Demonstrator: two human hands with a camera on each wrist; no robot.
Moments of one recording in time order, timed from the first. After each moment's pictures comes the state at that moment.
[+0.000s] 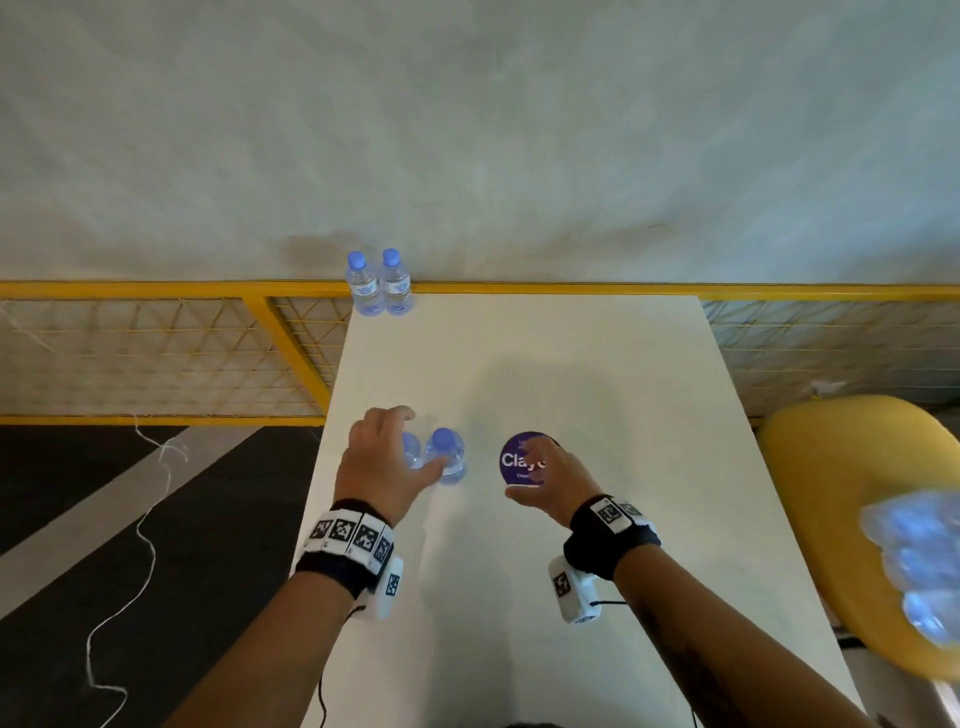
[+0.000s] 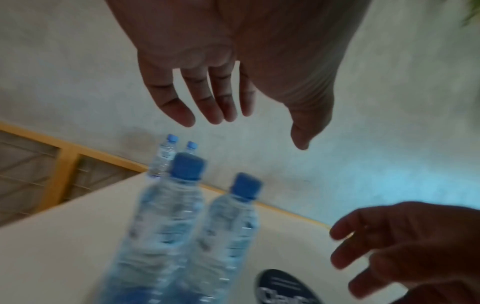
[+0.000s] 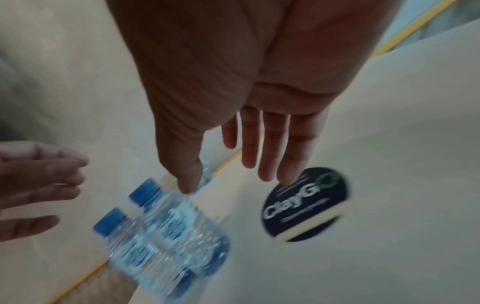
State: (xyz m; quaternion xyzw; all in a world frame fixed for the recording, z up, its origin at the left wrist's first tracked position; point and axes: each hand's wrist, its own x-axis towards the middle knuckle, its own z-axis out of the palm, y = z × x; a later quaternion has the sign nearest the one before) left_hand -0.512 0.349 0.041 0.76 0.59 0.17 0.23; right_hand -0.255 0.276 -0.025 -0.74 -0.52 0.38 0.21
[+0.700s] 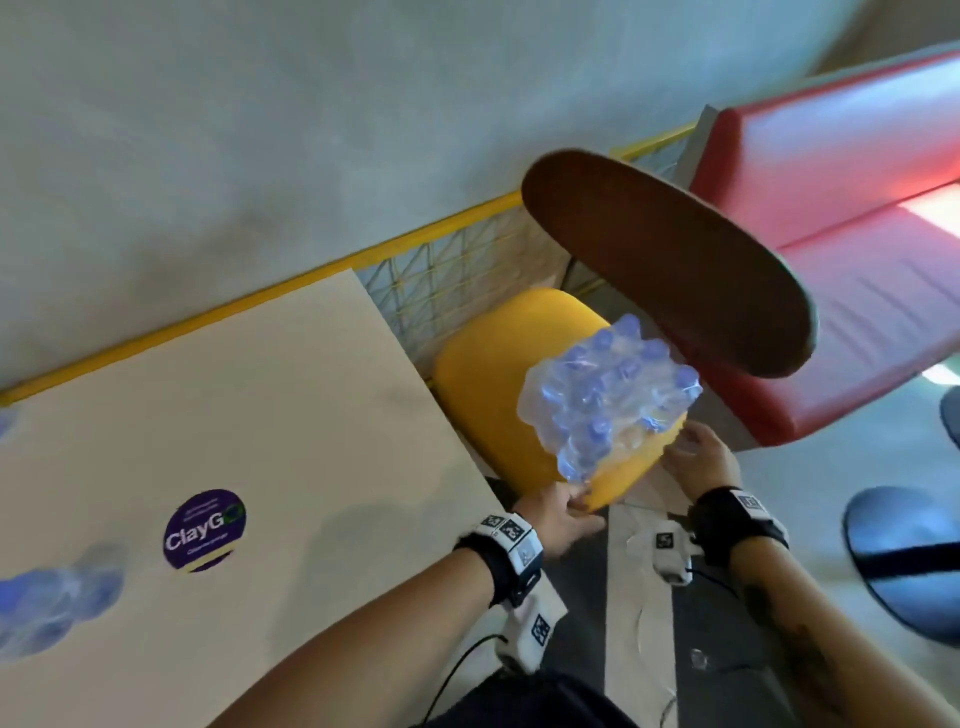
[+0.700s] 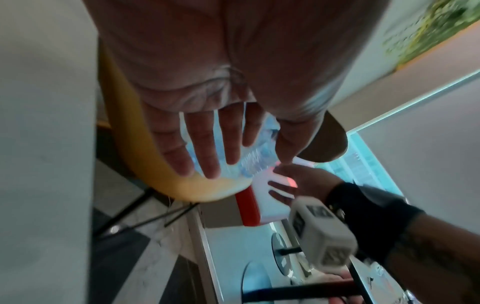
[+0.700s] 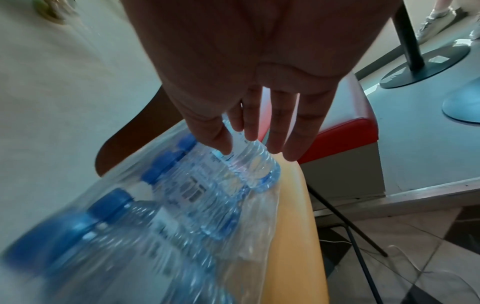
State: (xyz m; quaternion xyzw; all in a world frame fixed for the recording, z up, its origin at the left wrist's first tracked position) left_hand -0.001 0.011 0.028 0.79 0.20 -0.21 0.54; right_hand 0.211 -0.168 -0.040 -0.93 -0.02 0.17 0.32
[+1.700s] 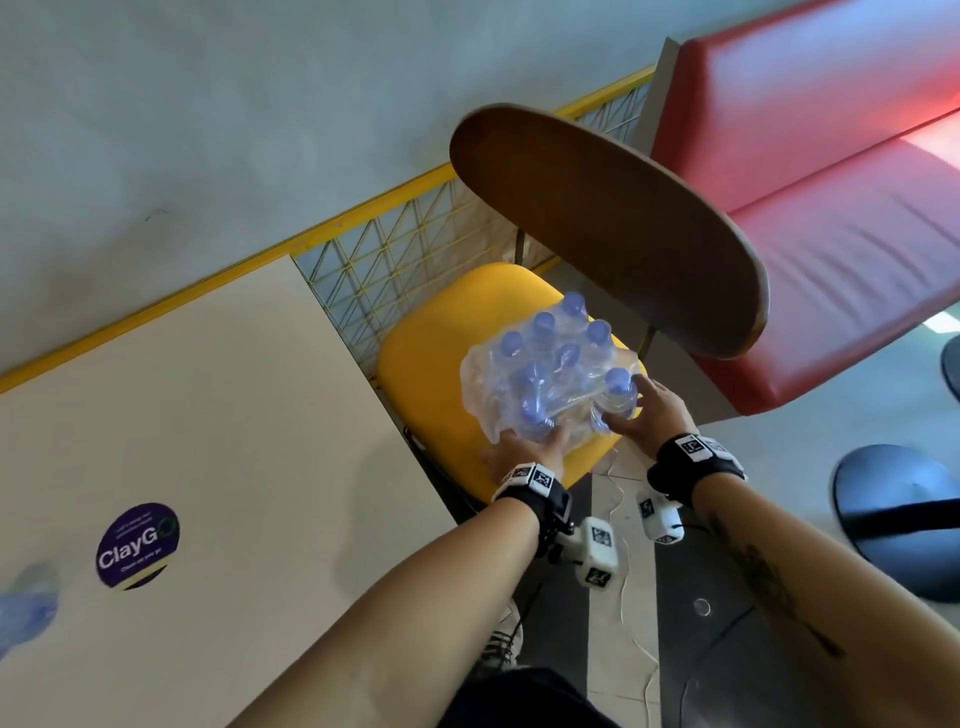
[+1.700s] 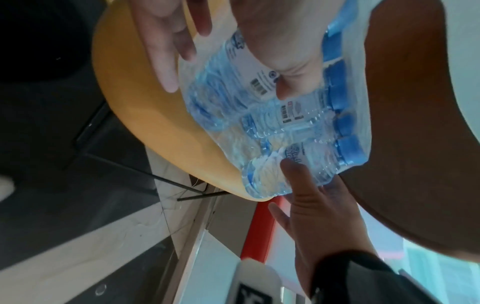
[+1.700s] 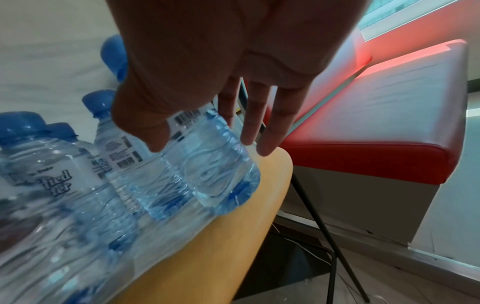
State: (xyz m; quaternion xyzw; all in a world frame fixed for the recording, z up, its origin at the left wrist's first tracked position) left_hand 0.130 -0.039 -0.030 0.65 0.57 -0.11 0.49; right_hand 0.293 -0.176 -0.062 -0.93 -0.23 0.18 0.24
